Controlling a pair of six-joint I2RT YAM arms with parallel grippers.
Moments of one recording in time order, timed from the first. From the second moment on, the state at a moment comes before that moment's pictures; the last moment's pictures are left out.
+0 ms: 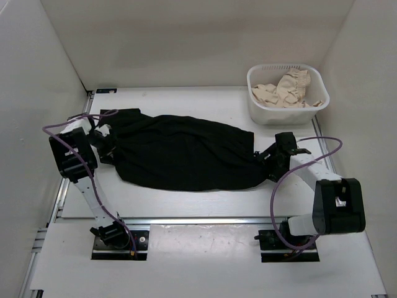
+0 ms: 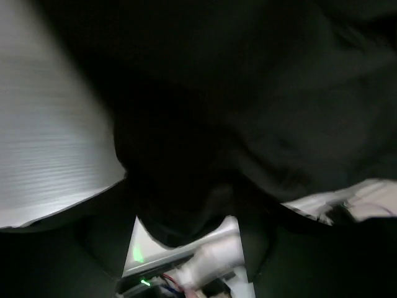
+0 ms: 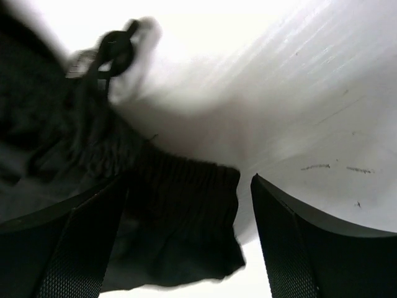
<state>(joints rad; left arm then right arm) 0.37 2.08 1.50 -1.03 0.37 0.00 0.12 1.35 0.71 -0.47 0.00 0.96</state>
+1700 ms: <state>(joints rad) 0.56 1.91 1.54 -1.10 0.00 0.00 -0.10 1.28 1.18 -0.89 0.11 0.61</state>
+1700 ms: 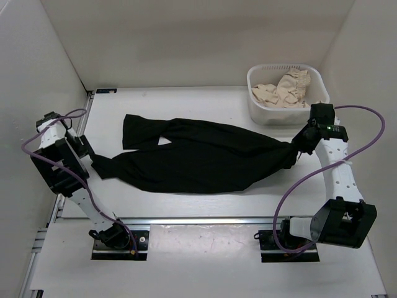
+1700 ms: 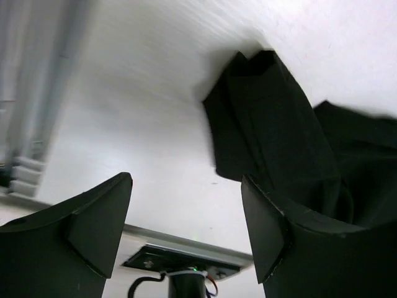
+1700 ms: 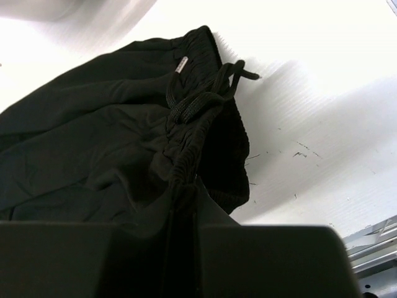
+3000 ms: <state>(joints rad) 0.47 1.99 2.07 -1.10 -0.03 0.00 -0.14 1.36 1.40 -0.89 0.06 0.57</state>
